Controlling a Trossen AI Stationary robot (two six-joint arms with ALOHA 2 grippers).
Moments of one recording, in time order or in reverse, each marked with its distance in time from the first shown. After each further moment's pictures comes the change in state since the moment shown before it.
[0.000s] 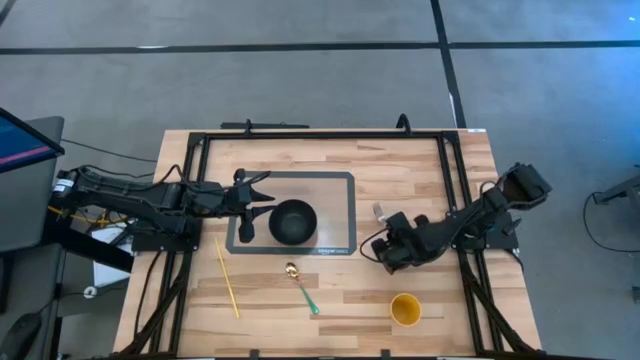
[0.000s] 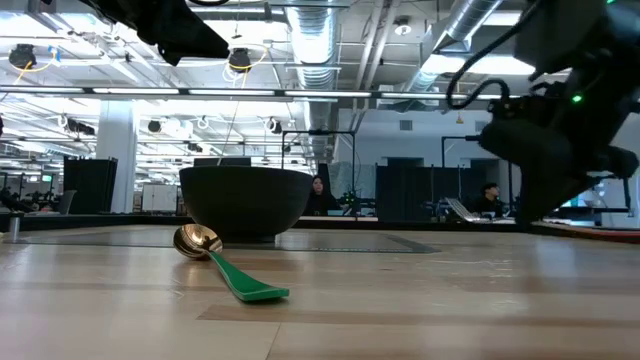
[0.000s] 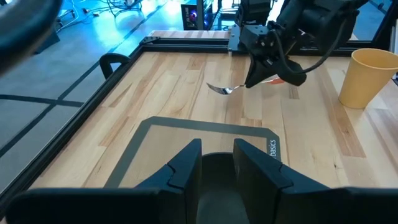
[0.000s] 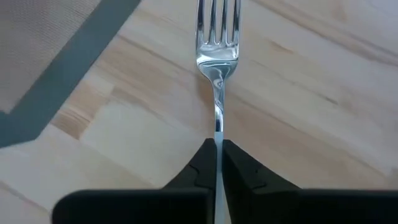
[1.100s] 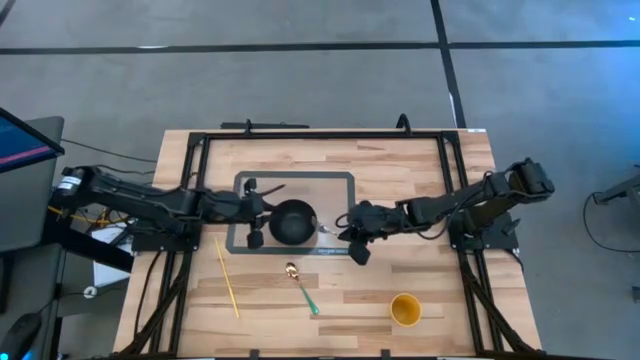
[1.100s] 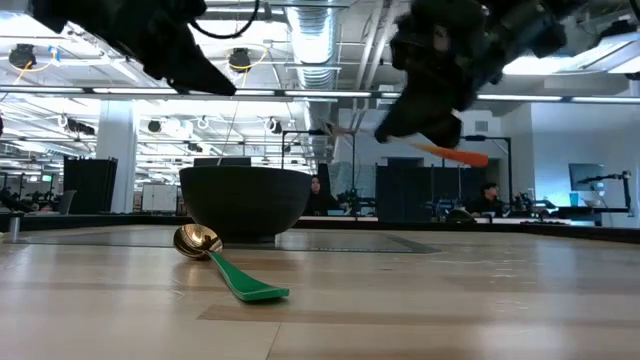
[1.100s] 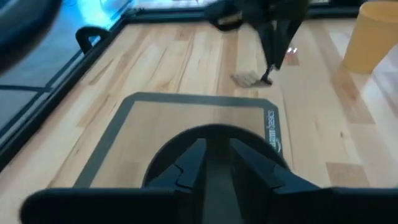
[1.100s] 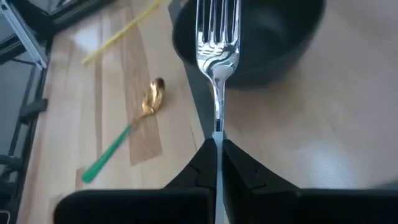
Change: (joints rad) left arm 0.000 0.134 -0.087 0.126 0.038 0.012; right arm -0.265 -0.057 0.064 0.738 -0.474 -0.941
